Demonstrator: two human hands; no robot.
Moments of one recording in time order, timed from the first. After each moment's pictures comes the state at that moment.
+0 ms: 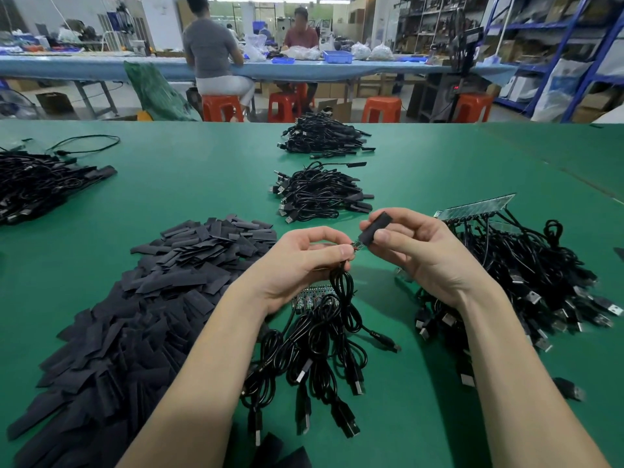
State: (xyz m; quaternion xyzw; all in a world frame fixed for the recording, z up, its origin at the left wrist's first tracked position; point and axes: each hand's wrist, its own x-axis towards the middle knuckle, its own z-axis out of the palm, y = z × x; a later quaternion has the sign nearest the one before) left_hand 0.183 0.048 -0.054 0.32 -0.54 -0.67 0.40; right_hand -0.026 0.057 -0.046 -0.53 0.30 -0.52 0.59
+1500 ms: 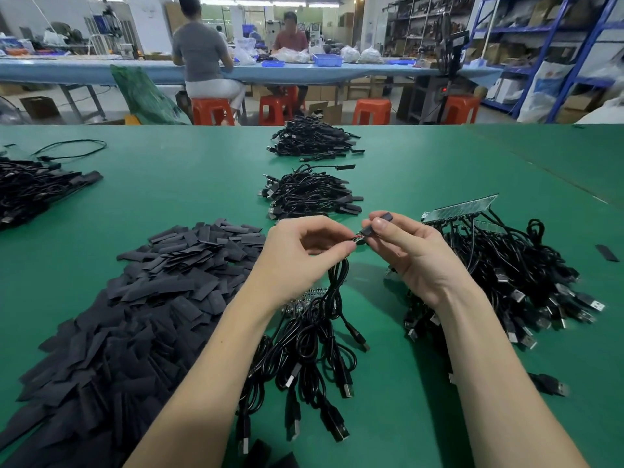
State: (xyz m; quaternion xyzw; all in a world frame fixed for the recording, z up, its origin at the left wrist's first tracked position) left_hand 0.169 0.045 -0.055 0.35 -0.70 -0.38 0.48; right_hand -0.025 0.053 -0.049 -0.39 0.35 -0.59 0.61
